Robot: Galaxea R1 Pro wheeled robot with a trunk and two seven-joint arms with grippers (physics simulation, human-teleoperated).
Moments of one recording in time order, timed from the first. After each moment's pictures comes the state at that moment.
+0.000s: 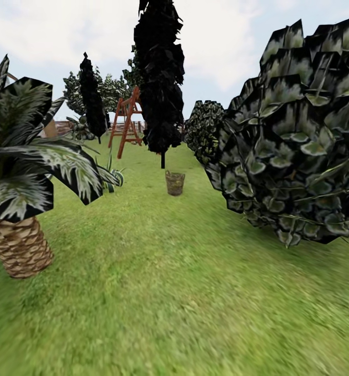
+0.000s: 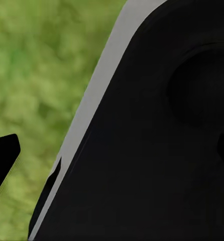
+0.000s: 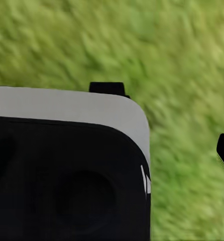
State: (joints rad) left arm 0.00 0.04 0.07 -0.03 0.38 0.01 0.06; right arm -0.05 -0.04 0.01 -0.04 0.01 -0.18 0.01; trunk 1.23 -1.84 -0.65
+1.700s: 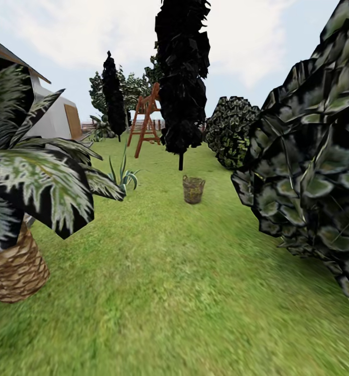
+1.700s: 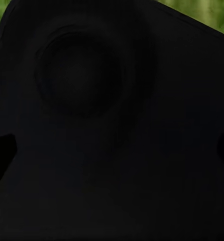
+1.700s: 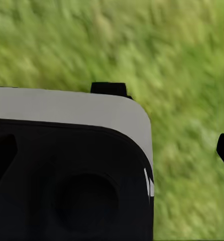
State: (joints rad) left arm 0.00 -0.02 0.05 -0.07 0.39 0.01 -0.01; right arm -0.05 -0.04 0.00 -0.04 0.01 -0.18 0.01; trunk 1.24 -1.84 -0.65
